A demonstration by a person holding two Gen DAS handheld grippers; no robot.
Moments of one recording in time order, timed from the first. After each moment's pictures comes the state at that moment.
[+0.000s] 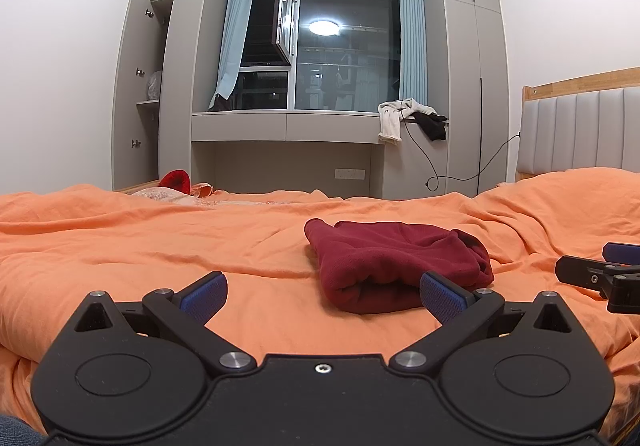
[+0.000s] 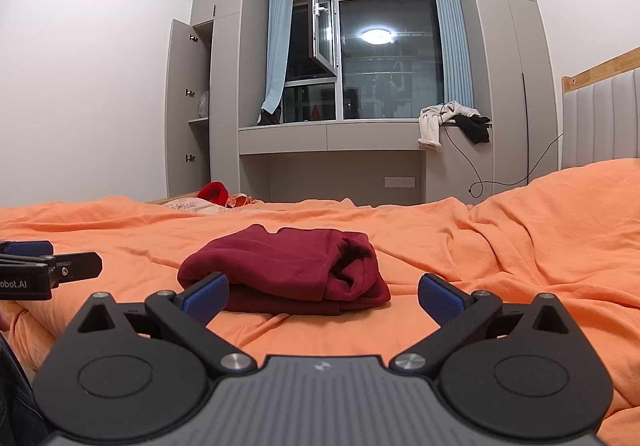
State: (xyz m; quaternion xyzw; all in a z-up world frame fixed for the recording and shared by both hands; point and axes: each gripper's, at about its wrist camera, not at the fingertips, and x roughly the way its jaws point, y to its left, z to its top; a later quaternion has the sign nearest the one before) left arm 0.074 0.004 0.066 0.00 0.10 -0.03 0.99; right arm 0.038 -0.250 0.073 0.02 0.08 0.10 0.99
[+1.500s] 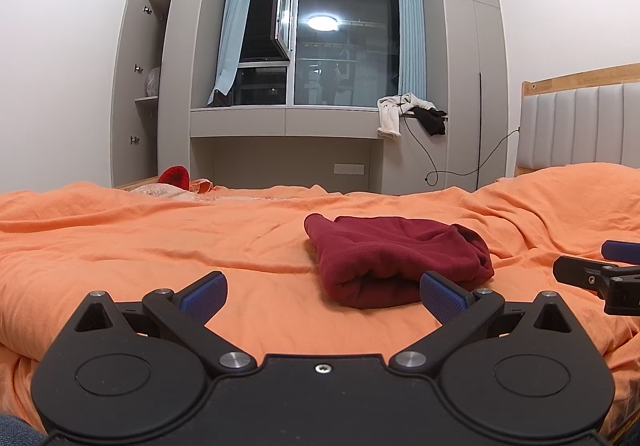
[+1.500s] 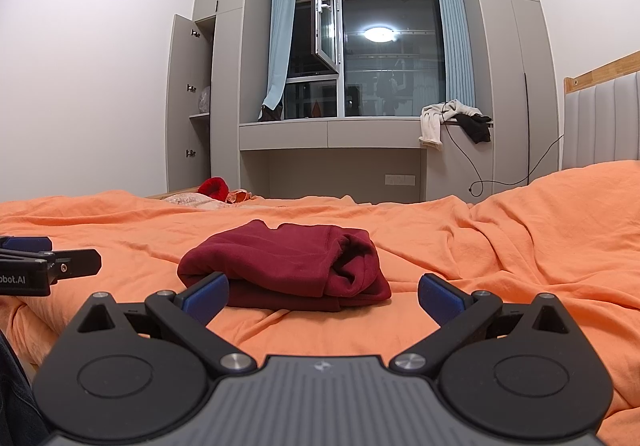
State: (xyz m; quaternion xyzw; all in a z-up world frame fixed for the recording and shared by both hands) left arm 0.077 0.006 0.061 0.00 0.10 -0.03 0.99; right arm 0.038 -0.254 0.069 0.01 0.09 0.10 0.99
